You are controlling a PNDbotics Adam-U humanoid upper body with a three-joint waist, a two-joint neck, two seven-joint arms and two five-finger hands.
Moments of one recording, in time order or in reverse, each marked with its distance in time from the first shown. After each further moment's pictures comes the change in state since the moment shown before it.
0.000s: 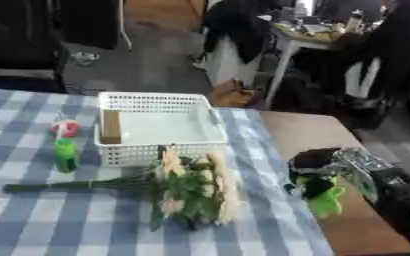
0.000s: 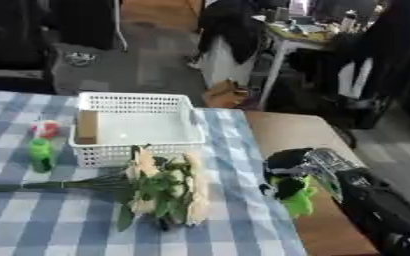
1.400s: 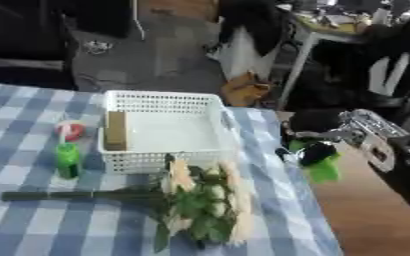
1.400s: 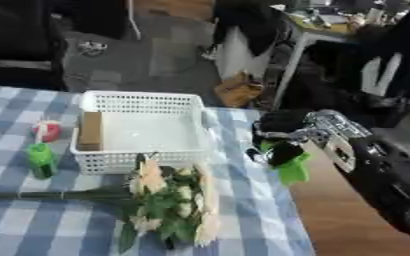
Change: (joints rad) left arm -0.089 0.000 -0.010 0.000 0.030 -0.037 -0.021; right arm -0.128 -0.181 -0.030 -0.187 -0.210 -0.025 -0.063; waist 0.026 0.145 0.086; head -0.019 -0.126
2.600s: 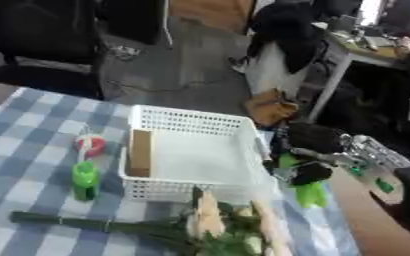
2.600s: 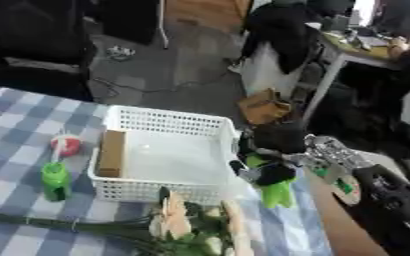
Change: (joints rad) left arm -0.083 0.002 -0.005 0.000 0.032 -0.039 -0.006; right arm -0.028 -0.087 -0.062 -0.145 -0.066 0.016 -0.262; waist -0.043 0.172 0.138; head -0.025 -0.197
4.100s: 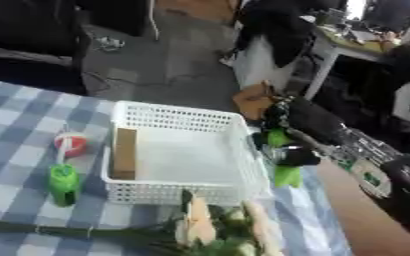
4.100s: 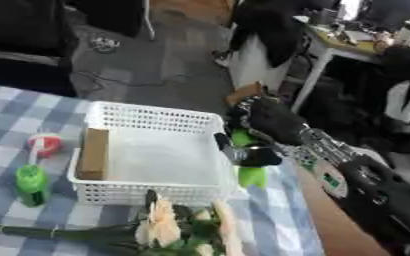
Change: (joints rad) left arm -0.020 -0.041 -0.032 0.000 0.050 -0.028 -0.043; right arm 0.073 -0.076 -0.066 -0.085 0.101 0.014 -0.497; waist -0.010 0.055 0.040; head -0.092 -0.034
